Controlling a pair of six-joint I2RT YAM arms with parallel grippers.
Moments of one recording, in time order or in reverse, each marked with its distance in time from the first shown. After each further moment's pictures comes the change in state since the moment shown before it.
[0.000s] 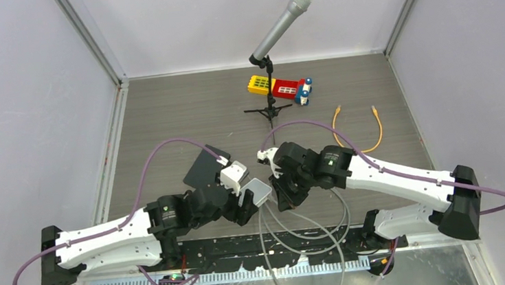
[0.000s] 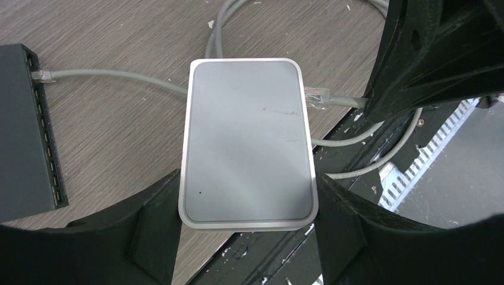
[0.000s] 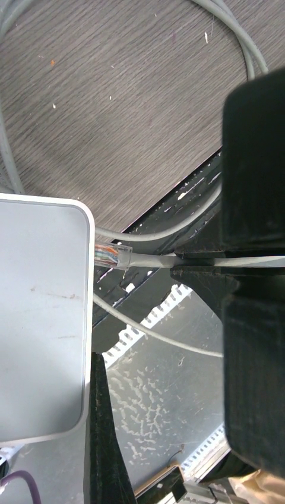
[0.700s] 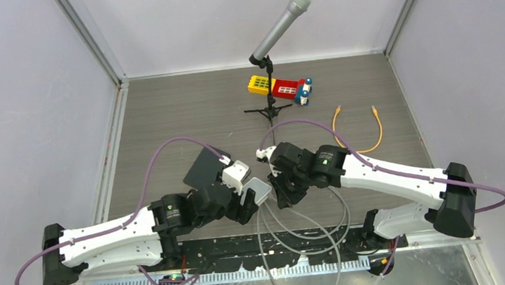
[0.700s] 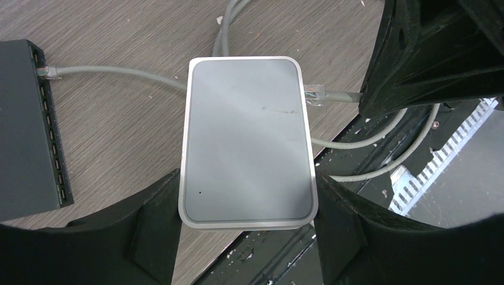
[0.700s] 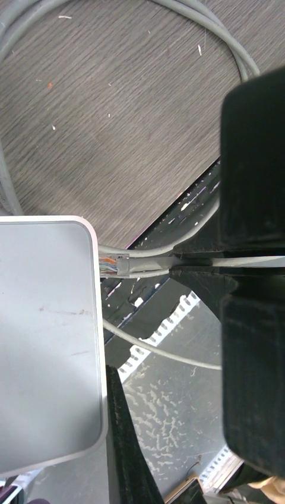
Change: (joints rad) left arm 0.005 0.036 0.000 0.010 -0.008 0.002; right arm -0.005 0.036 0.003 0.002 0.056 0.013
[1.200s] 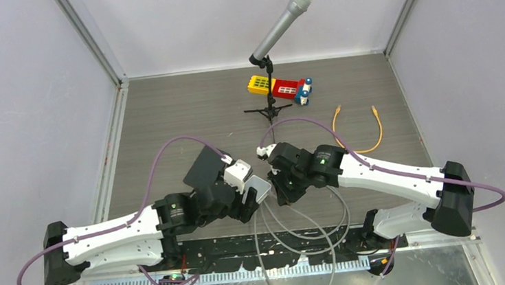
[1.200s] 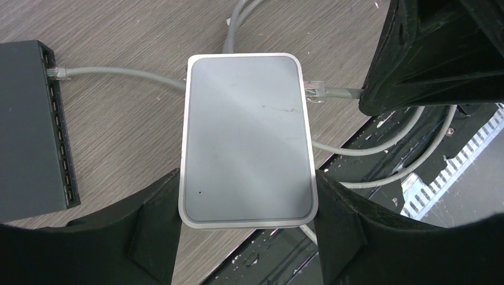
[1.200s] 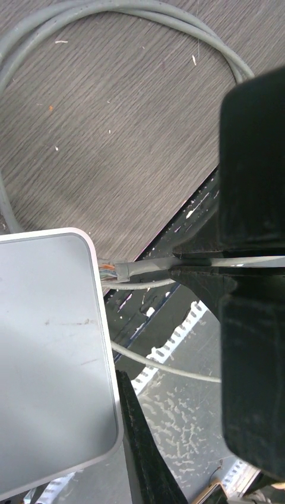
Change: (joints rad) left arm 0.003 0.031 0.000 0.009 -0.030 0.004; right arm 0.000 0.027 0.005 0.007 0.066 0.040
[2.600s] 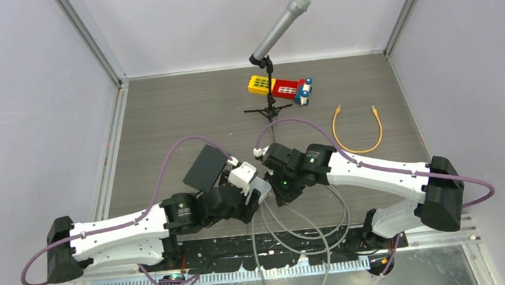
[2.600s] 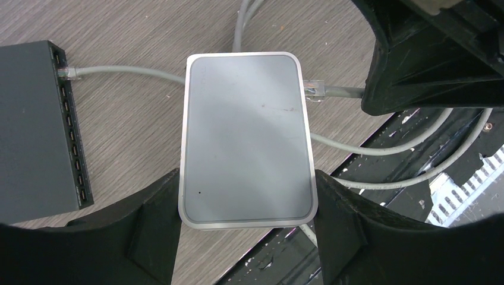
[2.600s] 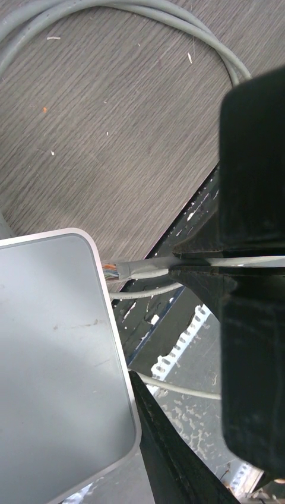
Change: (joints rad) left arm -0.021 0.067 0.000 0.014 -0.043 0.030; right arm 0.000 0.080 0.024 -0.013 0.014 0.018
